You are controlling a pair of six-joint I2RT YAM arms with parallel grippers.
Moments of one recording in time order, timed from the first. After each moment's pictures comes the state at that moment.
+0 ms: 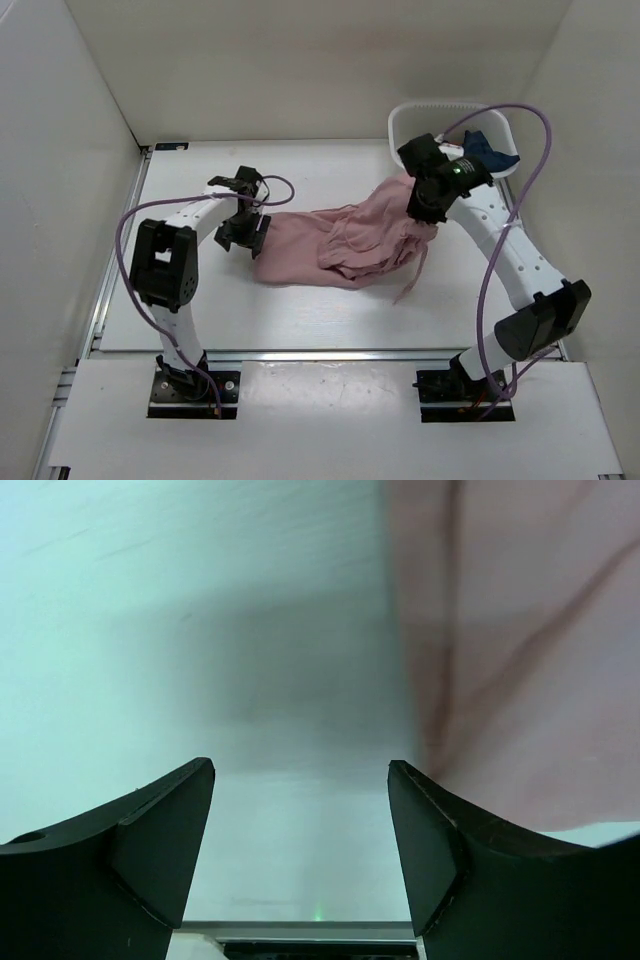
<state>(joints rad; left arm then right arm) -0.29 1.86 1.38 -0.91 -0.12 0.00 0.49 1.51 1.63 -1.25 0.40 0.70</state>
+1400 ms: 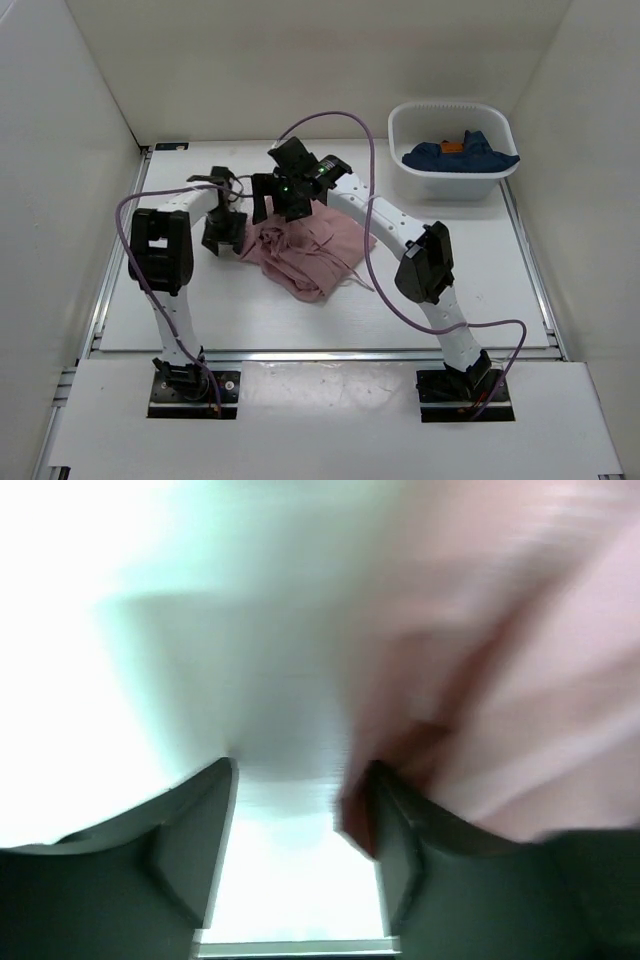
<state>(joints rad) -0.16 2.01 1.42 -0.89 0.00 -0.01 0.85 2.26 2.29 -0.92 -0.19 0.56</state>
